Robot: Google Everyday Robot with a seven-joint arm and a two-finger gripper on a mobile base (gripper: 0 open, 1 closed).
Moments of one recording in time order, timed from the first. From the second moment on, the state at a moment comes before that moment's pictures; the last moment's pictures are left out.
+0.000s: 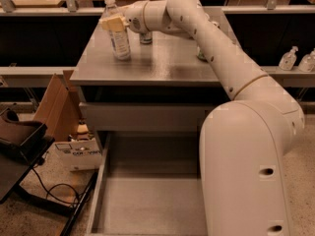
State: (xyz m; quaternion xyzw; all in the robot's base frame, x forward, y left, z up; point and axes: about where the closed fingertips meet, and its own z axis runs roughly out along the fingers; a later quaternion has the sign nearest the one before) arm 0.826 0.141 0.954 -0.44 0.63 0.31 0.55
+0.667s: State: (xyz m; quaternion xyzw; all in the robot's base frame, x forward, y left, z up) arm 0.731 0.117 1.038 -0.48 0.59 0.27 0.59
